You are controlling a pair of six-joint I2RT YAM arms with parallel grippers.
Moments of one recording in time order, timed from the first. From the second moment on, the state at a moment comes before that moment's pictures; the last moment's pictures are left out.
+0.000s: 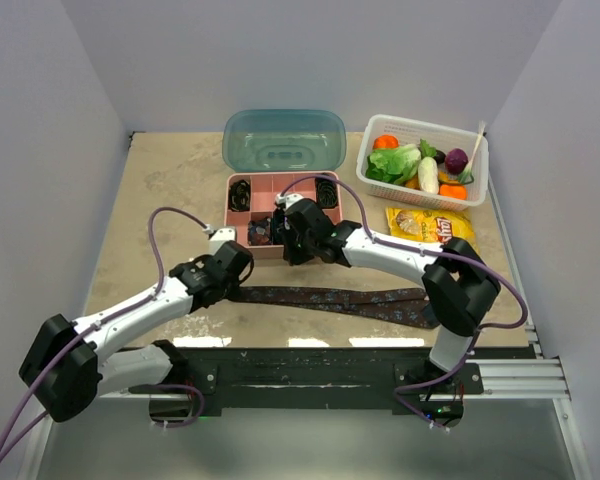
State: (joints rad) left arm -0.70 1.12 0.63 -0.58 -0.43 -0.67; right arm 0.86 1.77 1.22 -0.26 0.03 0.39
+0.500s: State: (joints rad) left arm -0.82 1.26 0.71 -0.66 -0.56 -0.72; right arm 0.84 1.74 1.17 -0.26 0.04 0.39
